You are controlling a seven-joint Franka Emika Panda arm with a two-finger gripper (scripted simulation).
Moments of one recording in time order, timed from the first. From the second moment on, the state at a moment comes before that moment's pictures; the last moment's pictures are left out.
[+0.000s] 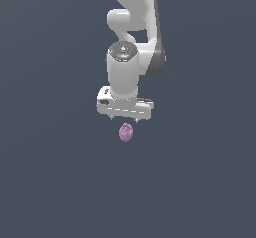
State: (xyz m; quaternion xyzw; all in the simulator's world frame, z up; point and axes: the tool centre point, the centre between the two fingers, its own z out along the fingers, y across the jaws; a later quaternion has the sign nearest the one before) arm 0.002 -0.014 0.168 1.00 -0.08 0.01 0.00
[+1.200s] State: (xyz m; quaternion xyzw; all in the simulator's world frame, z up) arm -0.004 -0.007 0.113 0.97 -0.23 0.00 0.00
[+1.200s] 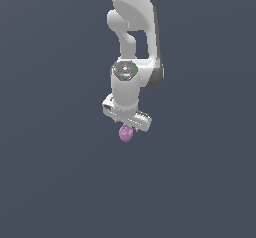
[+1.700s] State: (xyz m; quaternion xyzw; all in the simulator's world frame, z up) arm -0.006 -0.007 0.073 0.97 -0.23 0.00 0.00
